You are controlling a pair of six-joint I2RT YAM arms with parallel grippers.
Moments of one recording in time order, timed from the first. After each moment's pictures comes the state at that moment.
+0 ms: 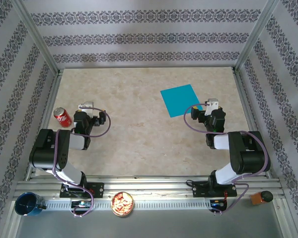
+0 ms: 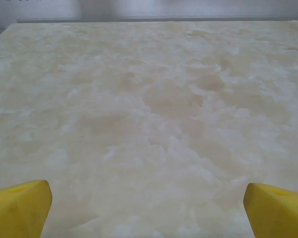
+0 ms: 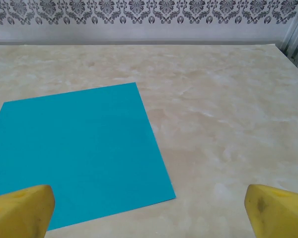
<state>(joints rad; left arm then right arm) 0.01 1.59 0.38 0.85 -0.02 -0.01 0.00 1.53 0.37 0.85 -0.03 0.02</state>
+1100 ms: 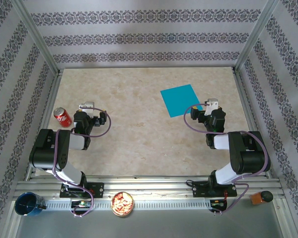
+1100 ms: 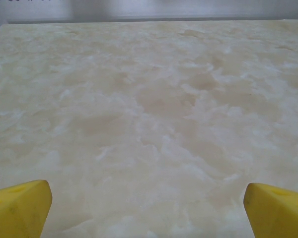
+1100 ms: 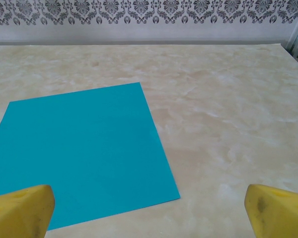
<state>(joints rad) 0.01 1.59 0.38 0.85 0.01 0.00 0.00 1.53 0.37 0.85 -0.04 0.03</state>
